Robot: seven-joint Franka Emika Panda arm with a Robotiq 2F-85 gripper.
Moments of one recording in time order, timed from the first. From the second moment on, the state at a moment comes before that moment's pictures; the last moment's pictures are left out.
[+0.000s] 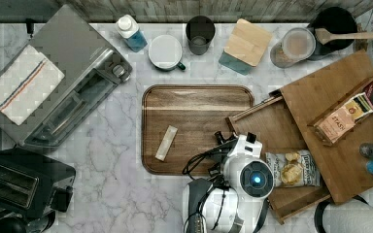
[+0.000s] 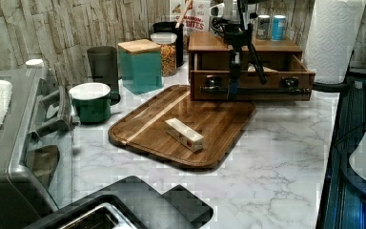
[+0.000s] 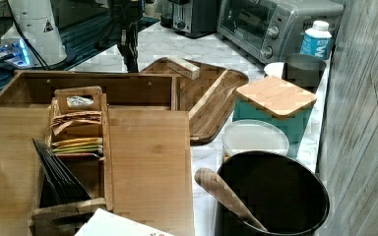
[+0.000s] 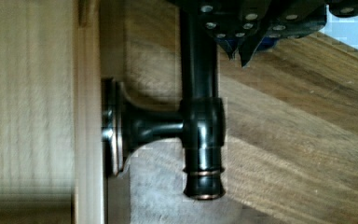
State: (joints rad) arm -0.05 -0.13 -0.16 -2.70 0.07 0.96 -1.42
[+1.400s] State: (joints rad) arm -0.06 -0.16 -0.24 -2.77 -0.12 0.98 -1.53
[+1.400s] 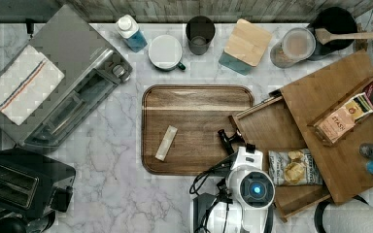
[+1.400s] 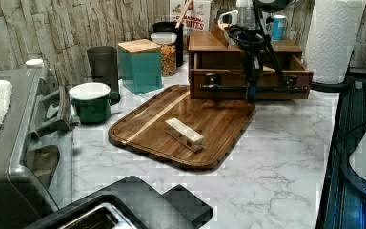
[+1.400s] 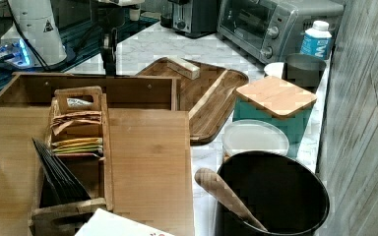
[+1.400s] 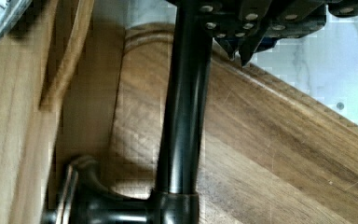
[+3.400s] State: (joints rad) arm -0.09 0.28 -0.41 -2.24 0.00 0.76 -1.92
